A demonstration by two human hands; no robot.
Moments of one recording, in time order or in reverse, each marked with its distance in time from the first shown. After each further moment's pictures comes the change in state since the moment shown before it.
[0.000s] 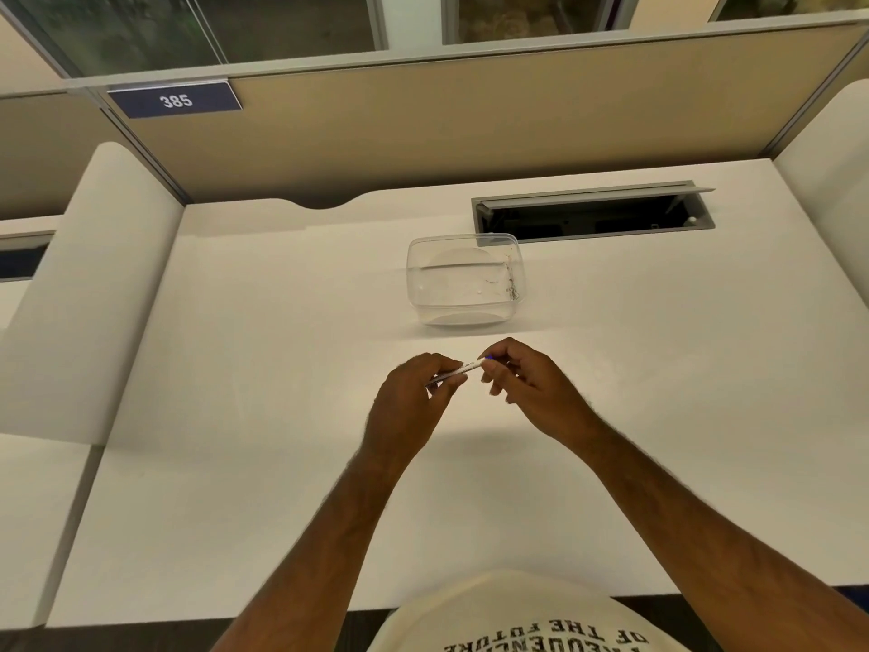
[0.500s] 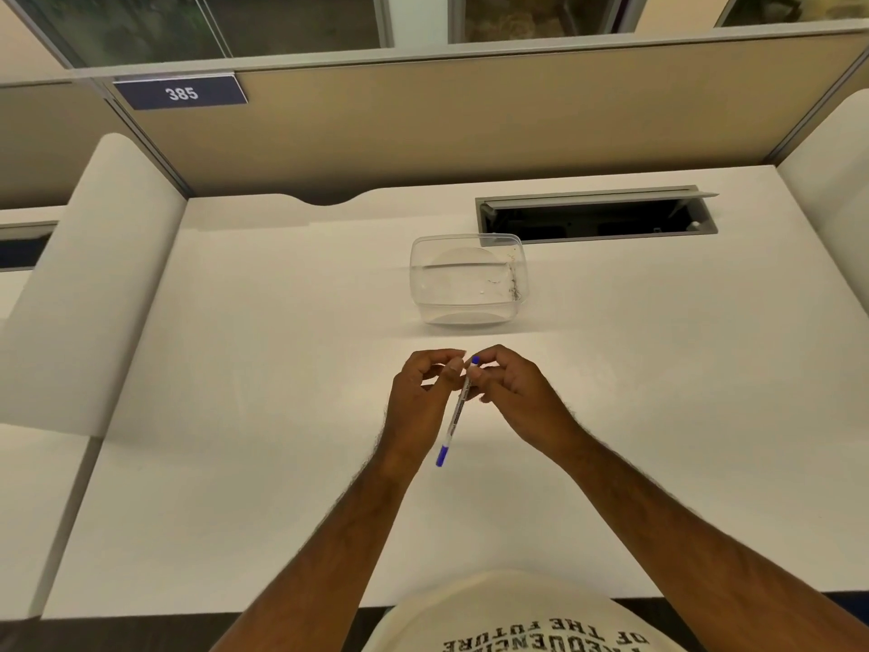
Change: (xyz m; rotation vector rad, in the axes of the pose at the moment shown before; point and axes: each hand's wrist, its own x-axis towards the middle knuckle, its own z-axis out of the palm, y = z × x) left_hand -0.003 0.004 0.021 -0.522 0.087 -0.393; right_hand 0.001 -0.004 0.027 0.162 -0.011 0.031
